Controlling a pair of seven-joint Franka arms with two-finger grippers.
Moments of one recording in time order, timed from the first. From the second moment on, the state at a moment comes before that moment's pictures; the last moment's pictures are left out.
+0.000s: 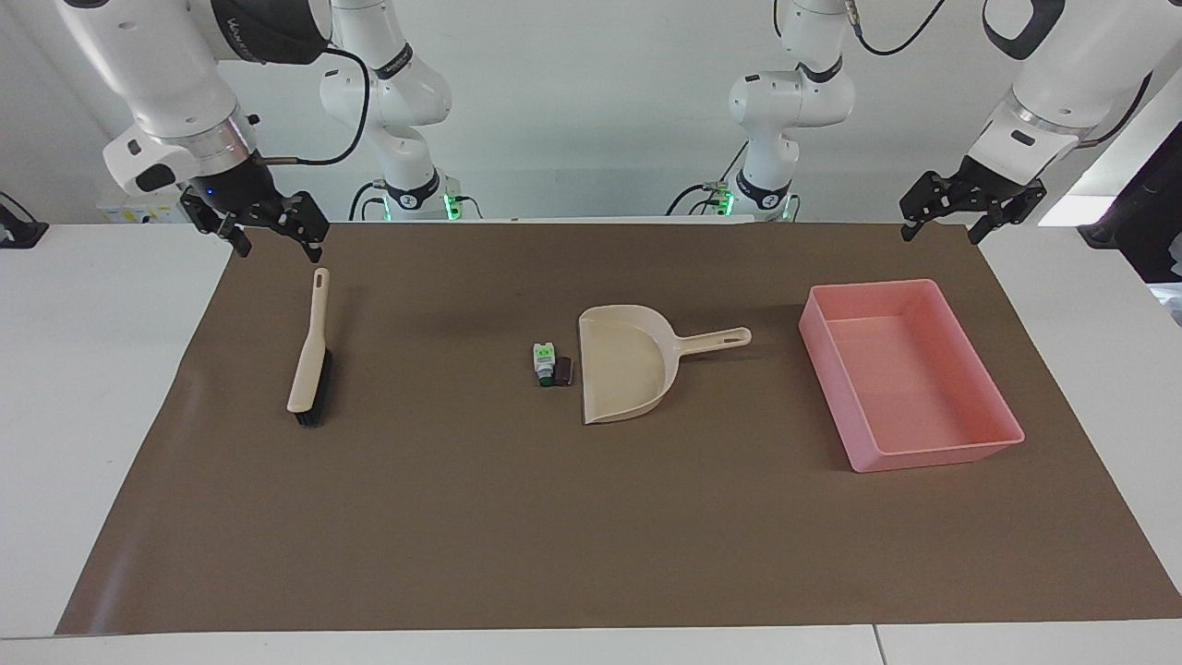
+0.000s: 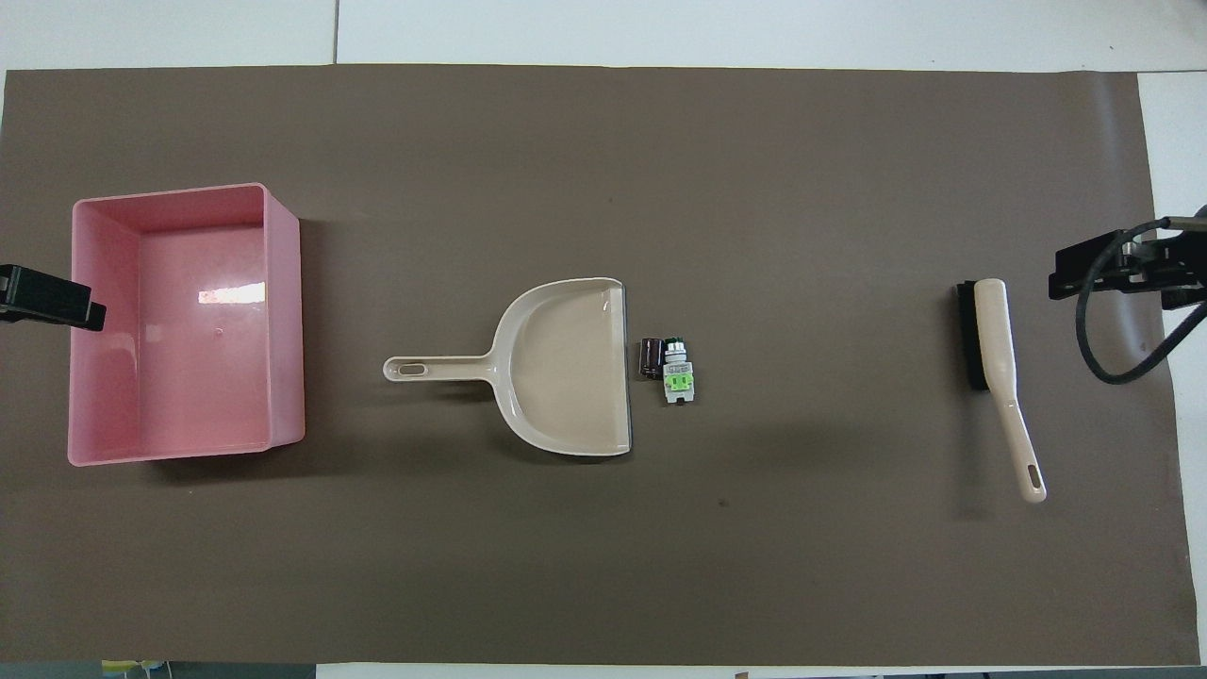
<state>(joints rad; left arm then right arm) -0.06 -0.04 0.04 -1.59 -0.02 1.49 0.11 -0.04 -0.03 0.02 -1.62 -0.01 1.55 0.10</state>
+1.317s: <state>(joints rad) -0.06 -0.04 0.03 -1.59 -0.02 1.51 0.16 -0.08 -0.11 0.01 -1.88 -0.01 1.76 0.01</state>
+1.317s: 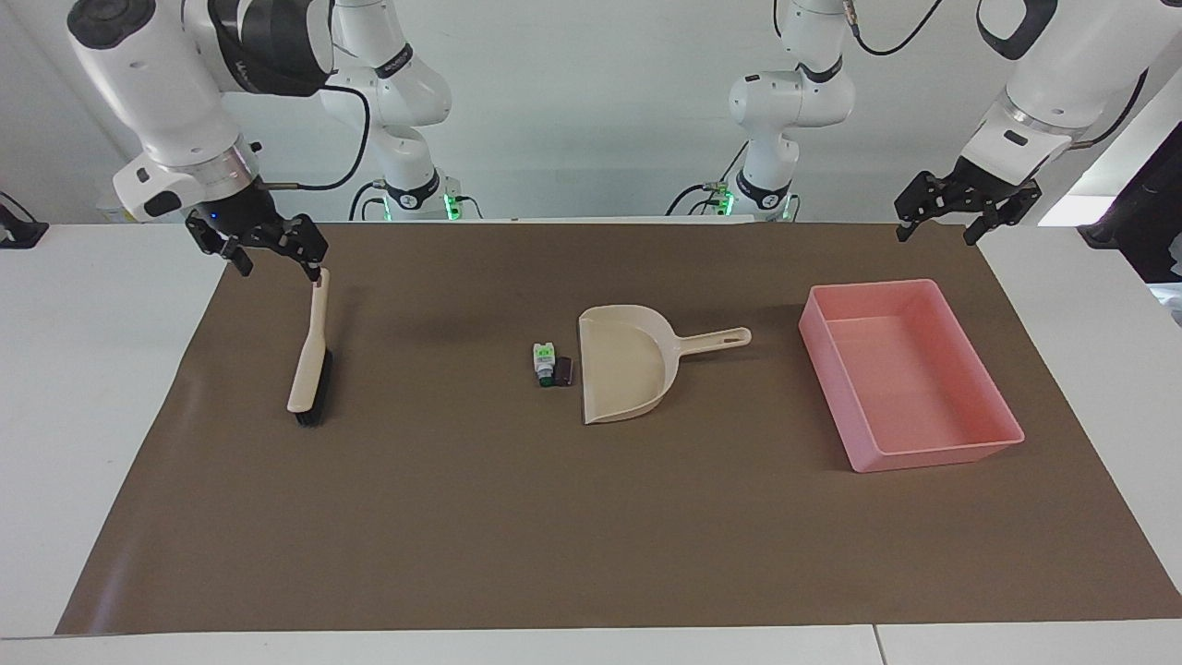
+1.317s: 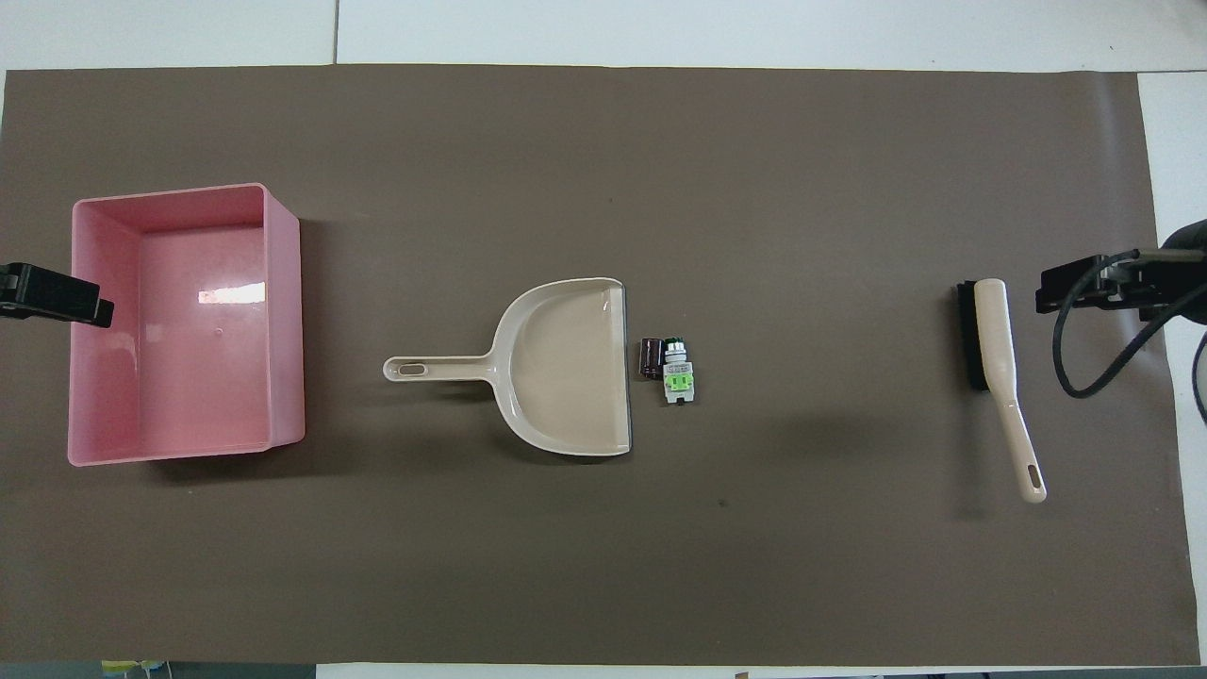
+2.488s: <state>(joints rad) -0.36 -0.08 0.01 -1.83 -0.01 1.70 1.08 -0.24 -0.16 0.00 -2.47 -0.01 2.17 -0.21</state>
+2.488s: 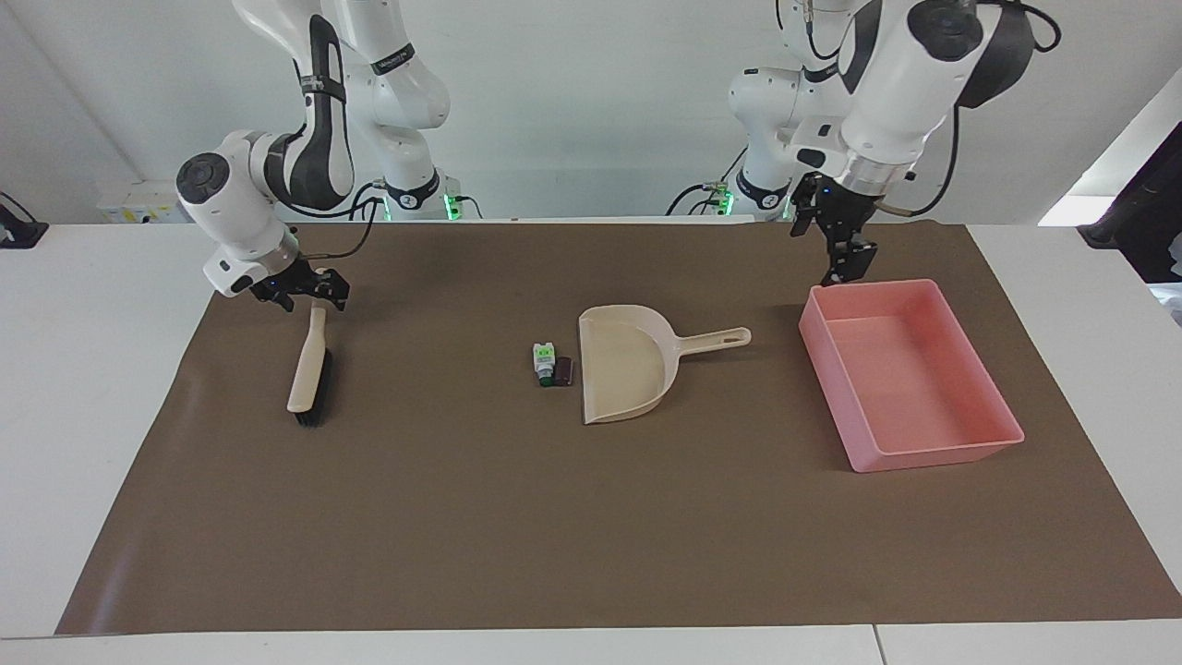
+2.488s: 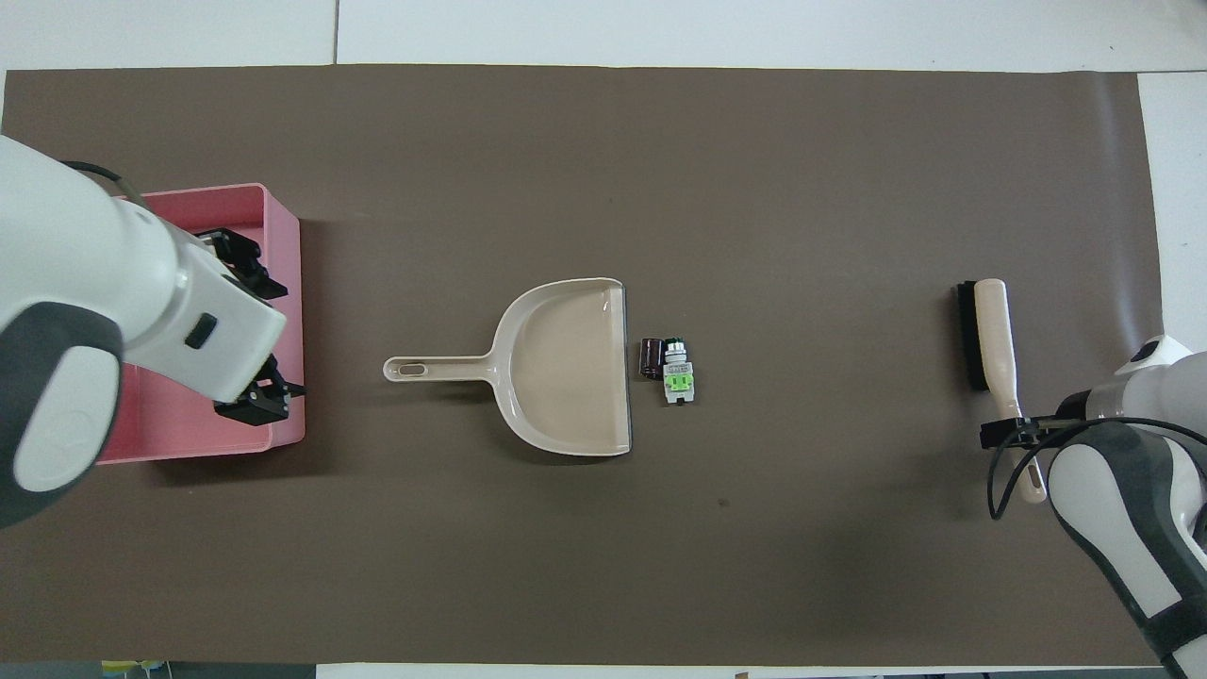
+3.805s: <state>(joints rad) -0.62 0.18 0.00 -2.01 0.21 2.07 0.73 -0.08 -0.16 0.01 -2.34 -0.01 2.03 -0.10</state>
